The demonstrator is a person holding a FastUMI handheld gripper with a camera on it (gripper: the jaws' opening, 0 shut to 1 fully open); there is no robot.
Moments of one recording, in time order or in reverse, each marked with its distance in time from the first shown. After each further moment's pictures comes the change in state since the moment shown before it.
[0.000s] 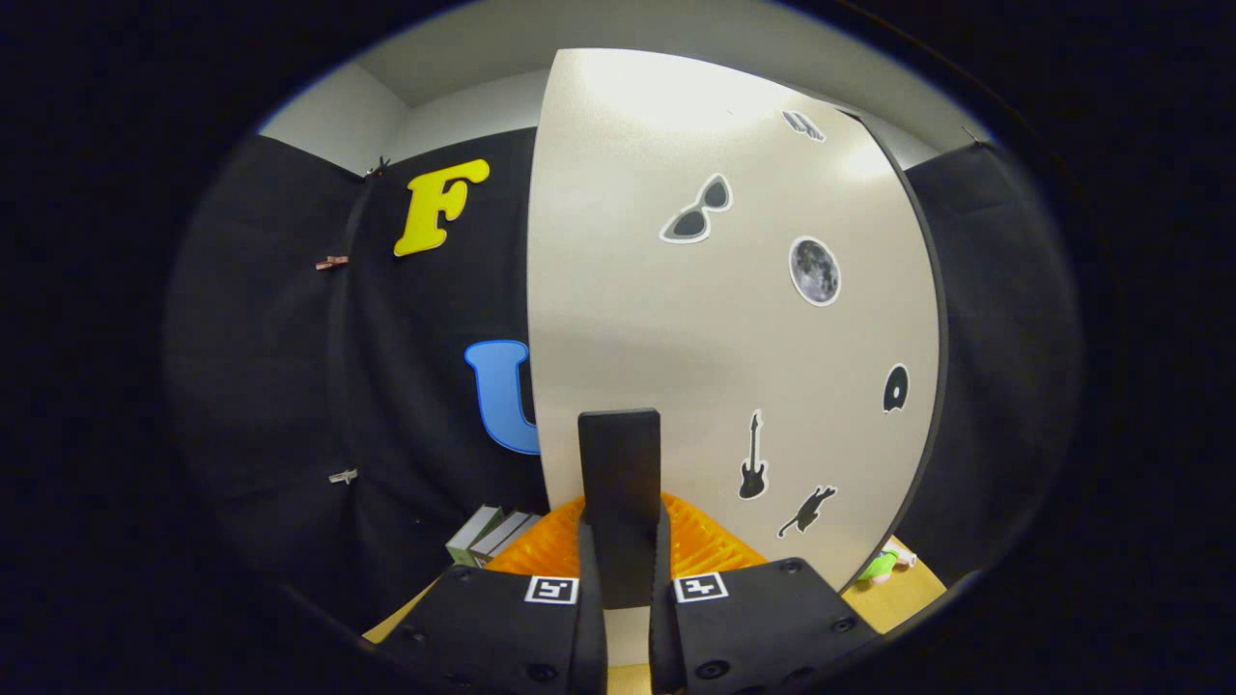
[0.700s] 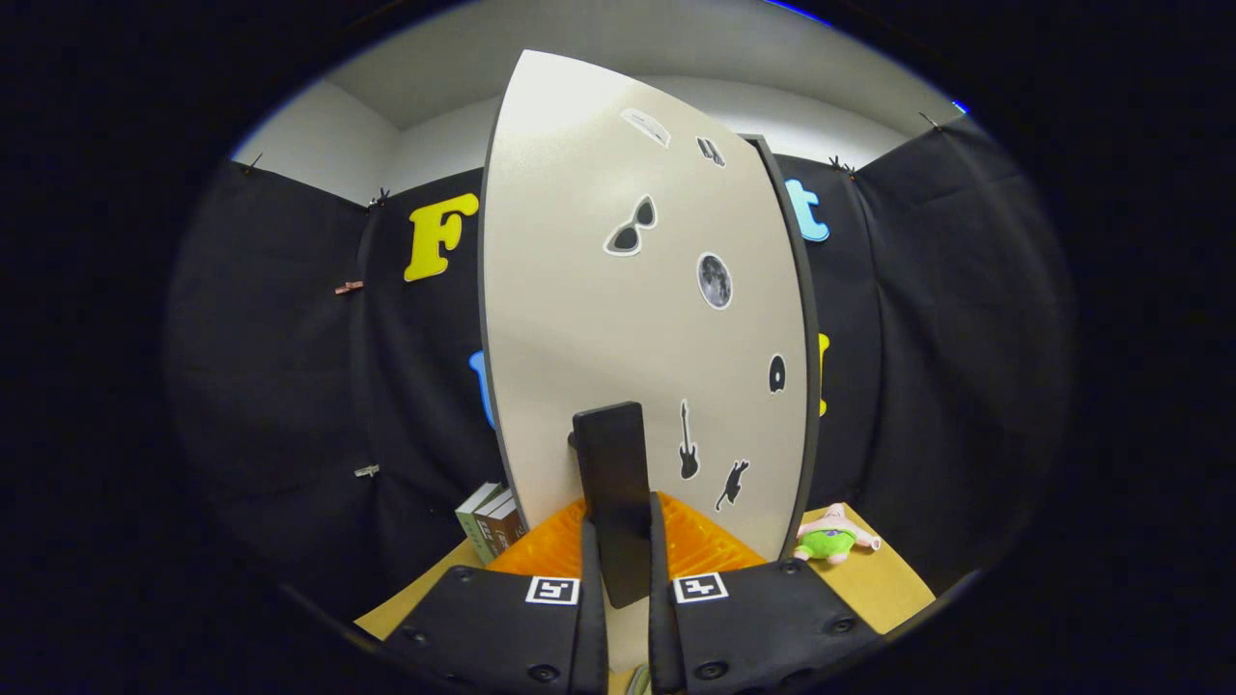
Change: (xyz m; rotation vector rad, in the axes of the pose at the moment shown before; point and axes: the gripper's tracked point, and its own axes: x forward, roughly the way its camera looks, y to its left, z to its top) arm -0.067 -0.040 0.006 0.034 -0.013 -0.008
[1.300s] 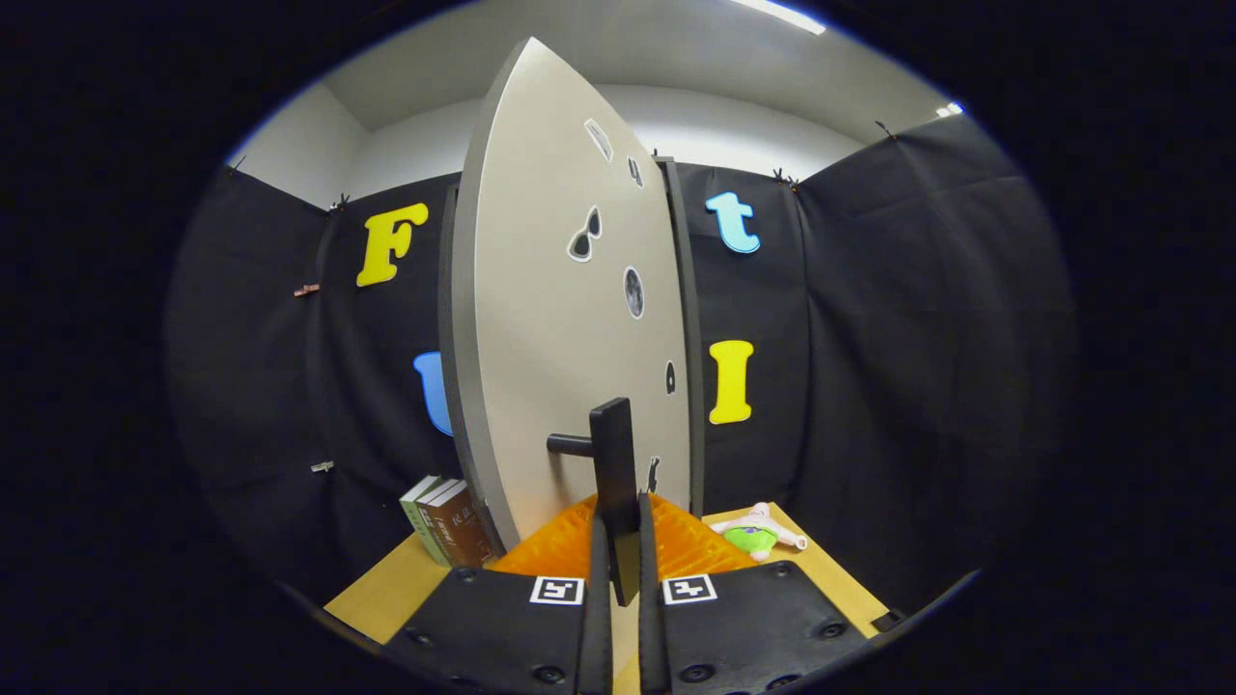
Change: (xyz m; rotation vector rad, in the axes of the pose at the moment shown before) arm -0.023 -0.052 0.006 -0.006 -0.028 -0.157
